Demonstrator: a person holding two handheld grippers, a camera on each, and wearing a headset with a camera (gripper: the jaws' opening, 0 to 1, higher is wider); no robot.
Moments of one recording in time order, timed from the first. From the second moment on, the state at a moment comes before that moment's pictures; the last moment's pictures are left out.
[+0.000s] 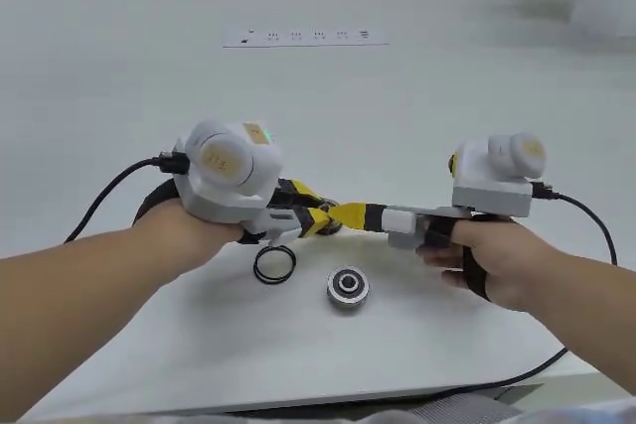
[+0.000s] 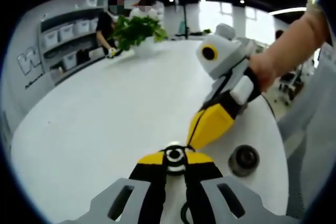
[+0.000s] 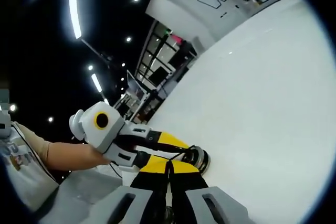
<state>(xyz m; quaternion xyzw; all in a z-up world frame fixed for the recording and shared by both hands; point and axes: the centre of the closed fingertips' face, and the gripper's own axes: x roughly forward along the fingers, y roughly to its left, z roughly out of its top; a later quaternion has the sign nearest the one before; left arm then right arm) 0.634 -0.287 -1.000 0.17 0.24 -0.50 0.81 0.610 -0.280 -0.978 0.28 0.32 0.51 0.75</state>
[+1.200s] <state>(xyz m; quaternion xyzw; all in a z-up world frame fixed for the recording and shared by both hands) 0.619 -0.273 -0.976 0.15 0.24 -0.51 0.81 0.623 -0.283 -0.982 0.26 0.32 0.47 0.78</state>
